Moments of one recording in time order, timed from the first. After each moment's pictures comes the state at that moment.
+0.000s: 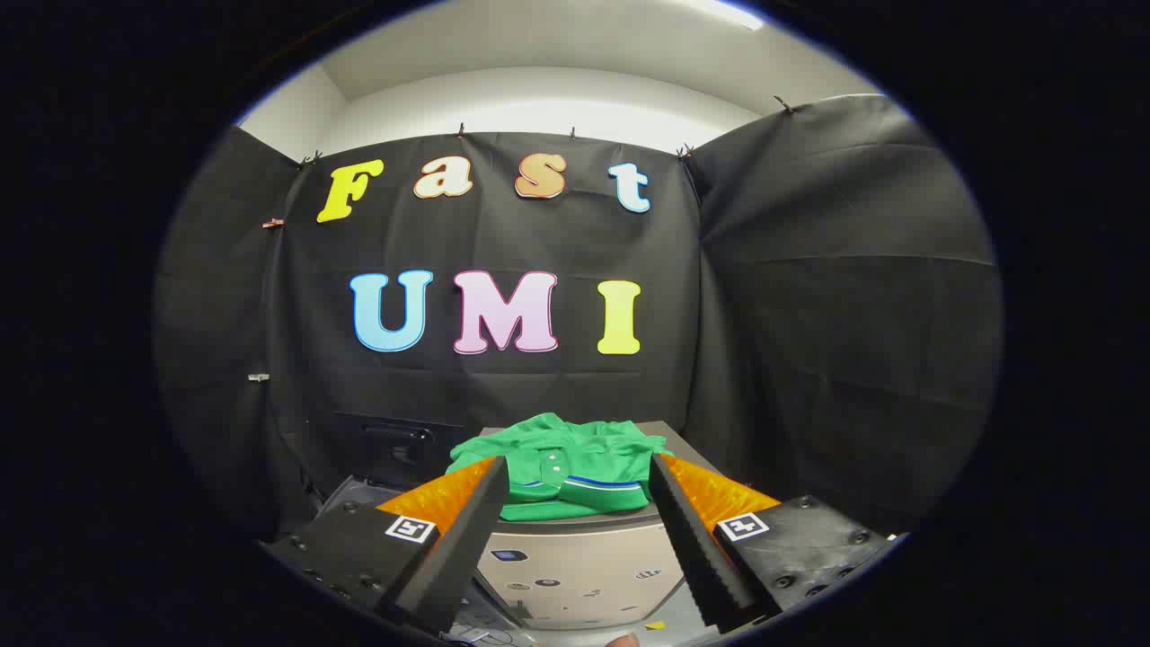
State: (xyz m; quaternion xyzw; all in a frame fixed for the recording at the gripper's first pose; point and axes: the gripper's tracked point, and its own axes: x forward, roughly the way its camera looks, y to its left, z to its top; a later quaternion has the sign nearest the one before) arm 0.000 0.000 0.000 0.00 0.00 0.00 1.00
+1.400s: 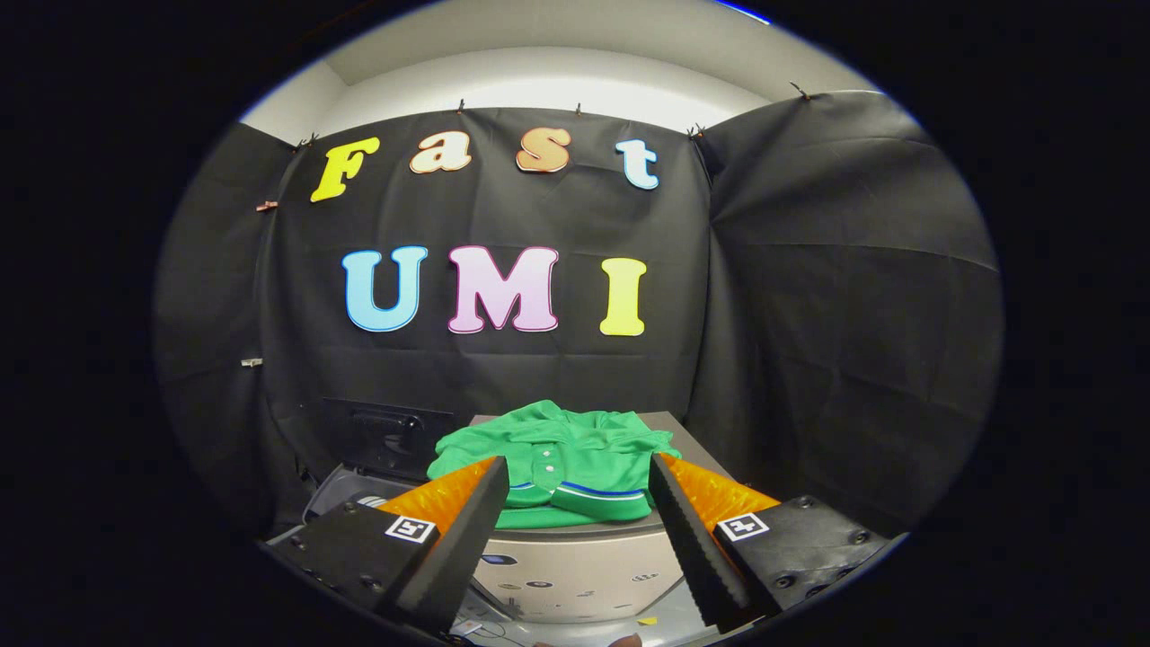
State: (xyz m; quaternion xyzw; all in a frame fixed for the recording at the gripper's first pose) arm 0.046 -0.010 0.000 -0.02 0.05 0.00 1.00
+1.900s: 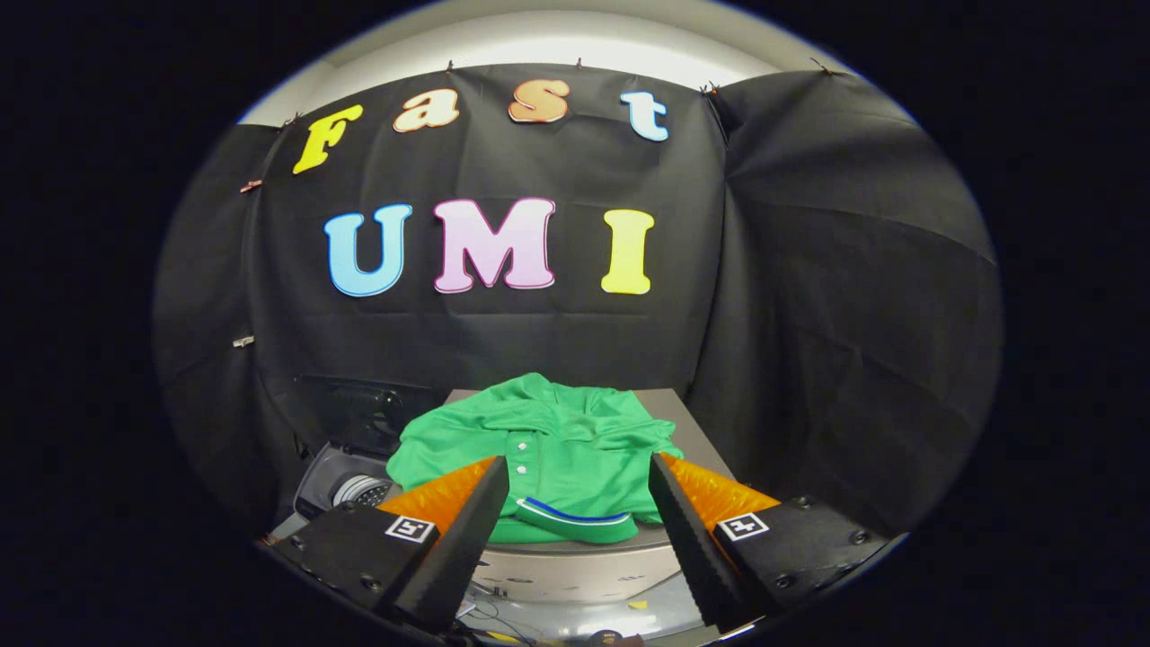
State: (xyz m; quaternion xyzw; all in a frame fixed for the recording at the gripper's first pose) arm 0.128 -0.032 -0.021 -0.01 0.15 0.00 0.99
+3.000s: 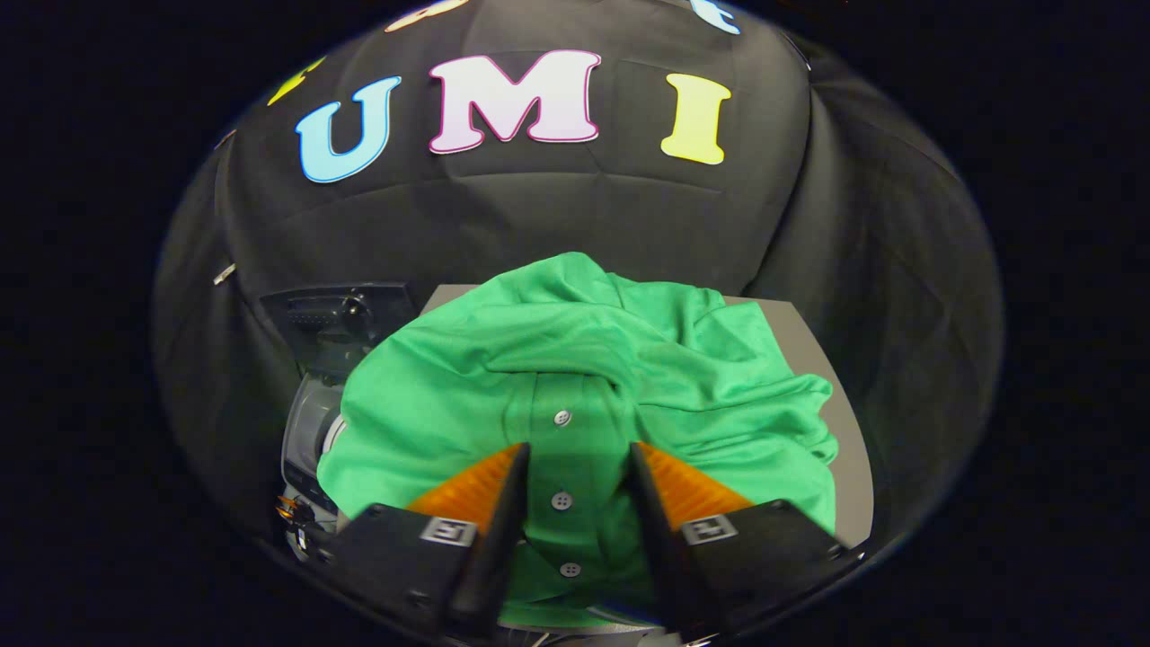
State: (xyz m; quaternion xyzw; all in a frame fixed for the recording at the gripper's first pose) arm 0.248 0.028 -0.148 -0.06 0.36 0.02 0.93
